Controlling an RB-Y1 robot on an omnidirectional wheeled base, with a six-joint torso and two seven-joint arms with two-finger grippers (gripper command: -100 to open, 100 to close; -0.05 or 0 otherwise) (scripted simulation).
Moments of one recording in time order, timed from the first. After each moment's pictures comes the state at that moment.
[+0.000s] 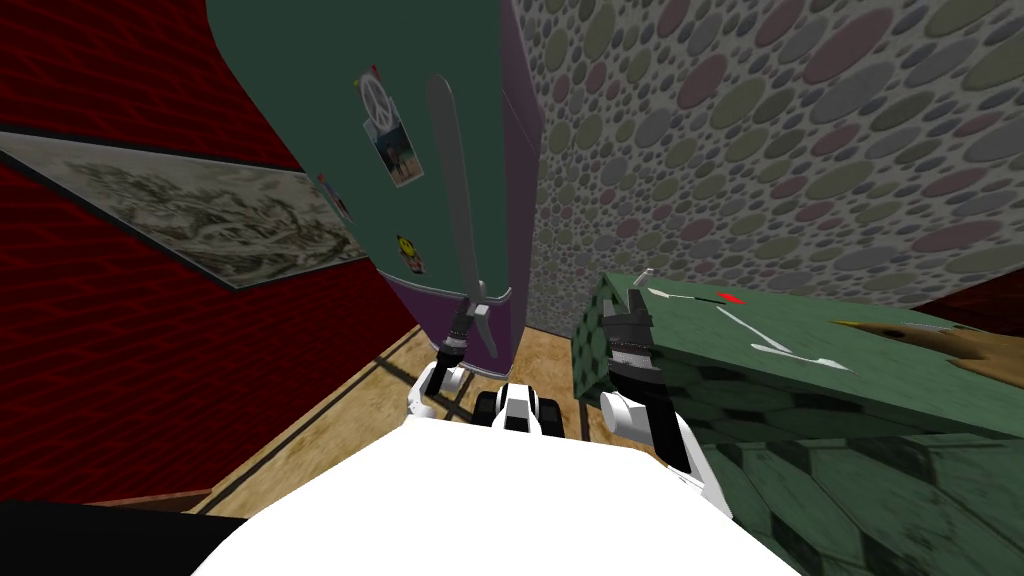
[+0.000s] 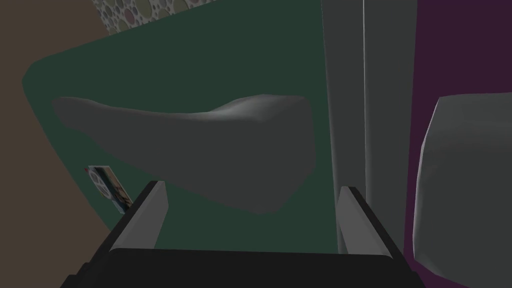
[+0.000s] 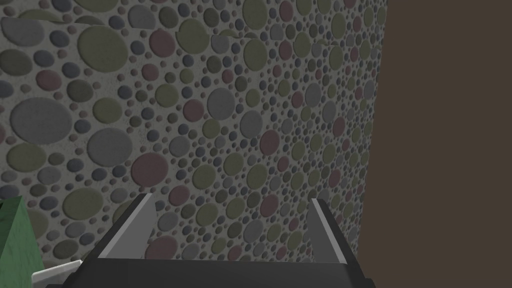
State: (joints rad) left arm 0.22 0.13 -0.07 -1.70 -0.14 -0.73 0.05; right arm 0.47 -0.04 0.01 -2.27 0.06 -0.36 -0.09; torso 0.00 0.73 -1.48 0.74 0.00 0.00
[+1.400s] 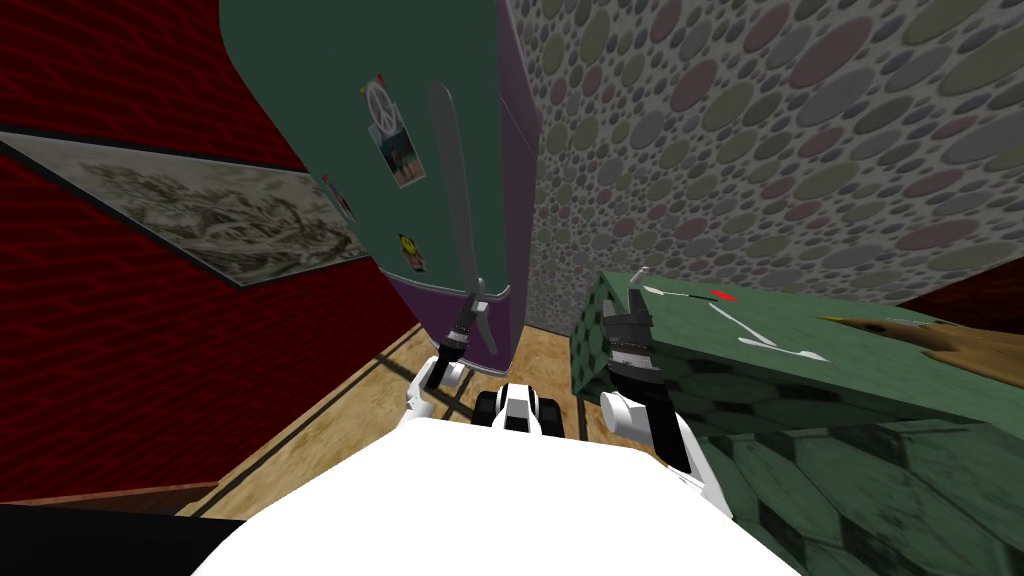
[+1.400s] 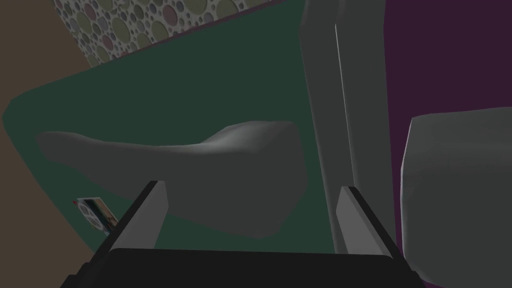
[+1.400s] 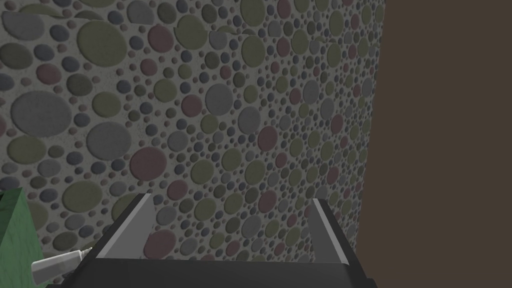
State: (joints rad) left arm 0.20 0.16 -0.09 -1.75 -0.17 -0.57 0.03; right arm 0.47 -0.04 0.01 -2.27 0.06 -0.36 -0.09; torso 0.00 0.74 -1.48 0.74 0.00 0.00
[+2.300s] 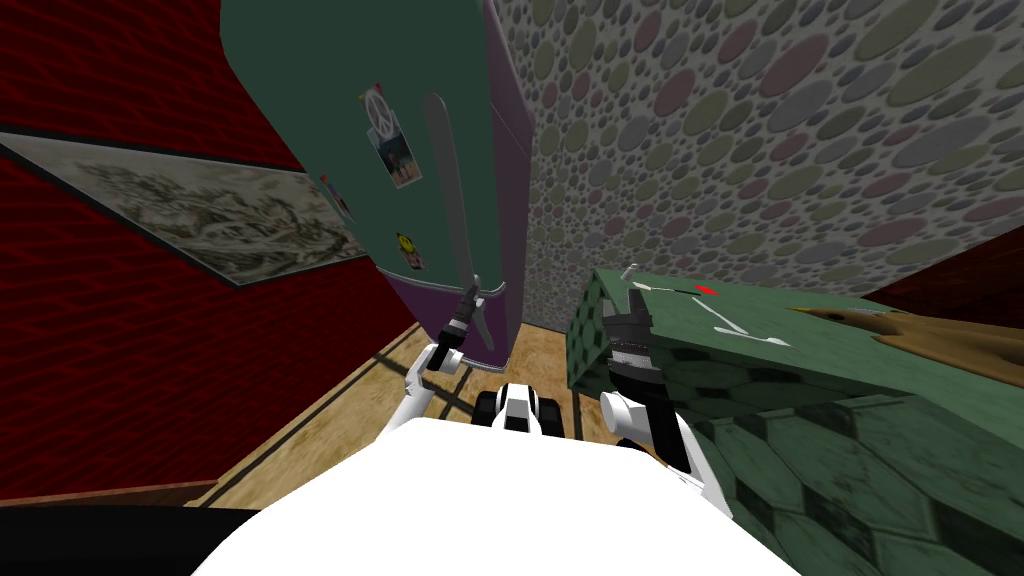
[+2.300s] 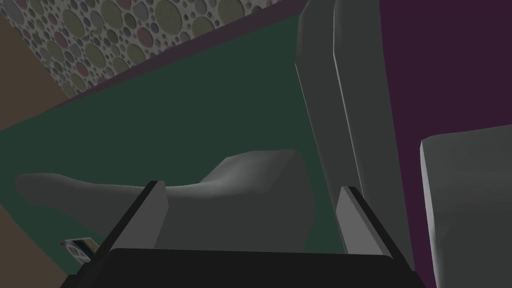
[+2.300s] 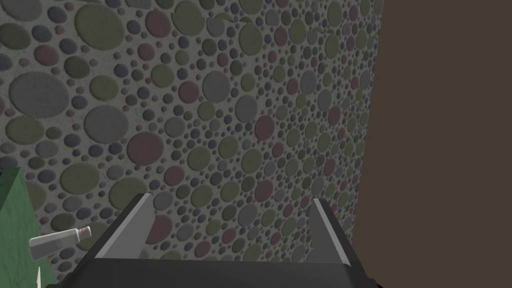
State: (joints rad) left arm 0.12 0.22 -0.08 -1.81 -0.18 -0.34 0.02; right arm 0.47 -0.04 0.01 -2.27 0.06 -0.36 -0.09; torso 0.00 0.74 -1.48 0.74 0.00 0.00
